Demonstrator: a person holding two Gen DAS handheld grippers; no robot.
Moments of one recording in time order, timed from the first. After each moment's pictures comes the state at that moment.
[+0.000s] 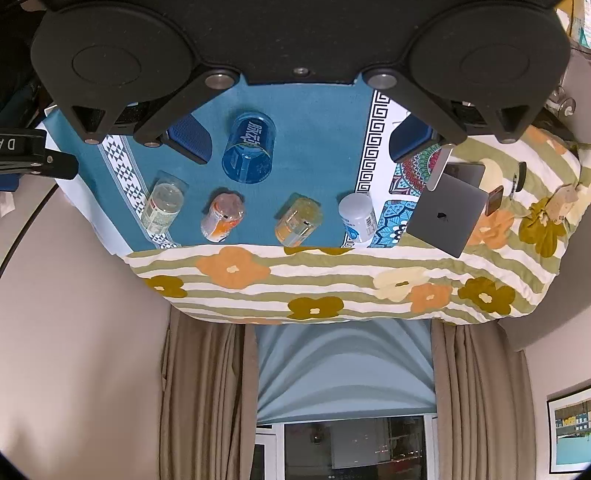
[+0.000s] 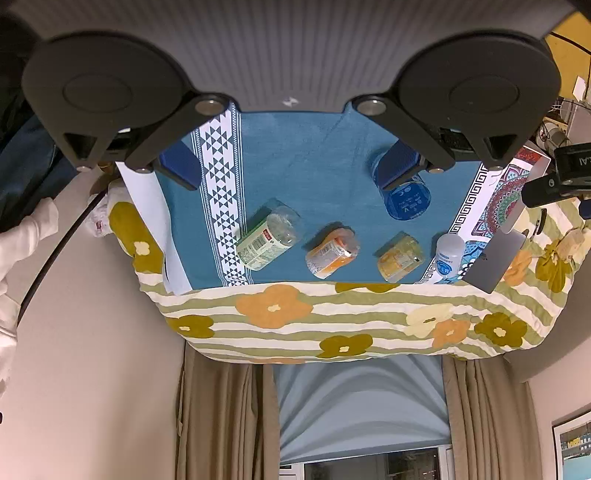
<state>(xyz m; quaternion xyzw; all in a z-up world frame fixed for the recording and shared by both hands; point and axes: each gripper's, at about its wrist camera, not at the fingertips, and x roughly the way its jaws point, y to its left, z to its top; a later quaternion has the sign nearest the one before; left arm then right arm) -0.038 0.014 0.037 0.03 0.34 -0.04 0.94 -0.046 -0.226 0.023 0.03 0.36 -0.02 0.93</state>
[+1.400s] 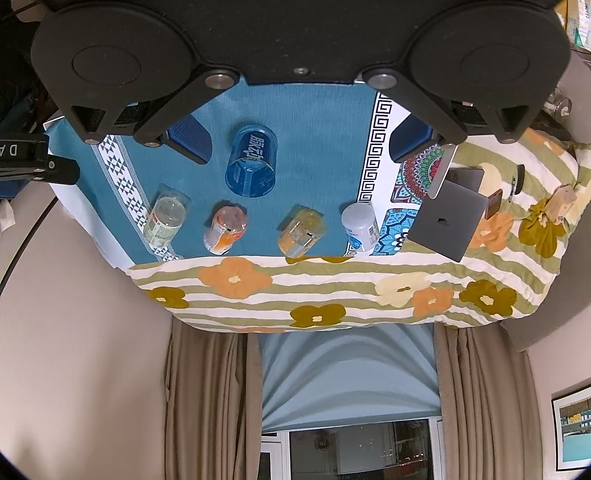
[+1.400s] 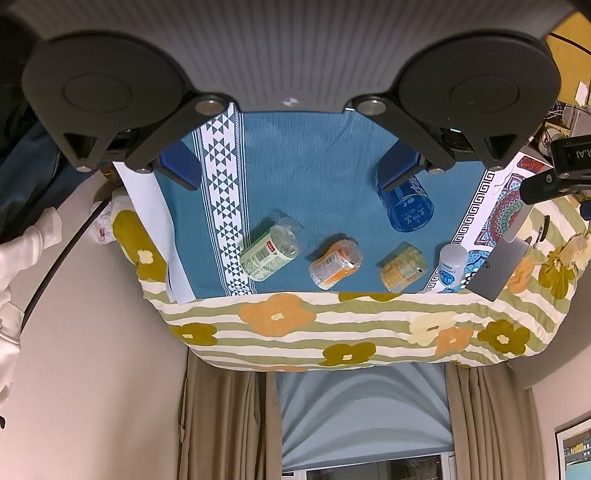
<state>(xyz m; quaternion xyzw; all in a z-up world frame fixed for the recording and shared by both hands) -0.045 0.005 0.030 0.04 0.35 -0.04 0.93 -0.053 -0.227 0.015 0.03 0.36 -0.02 0.93</state>
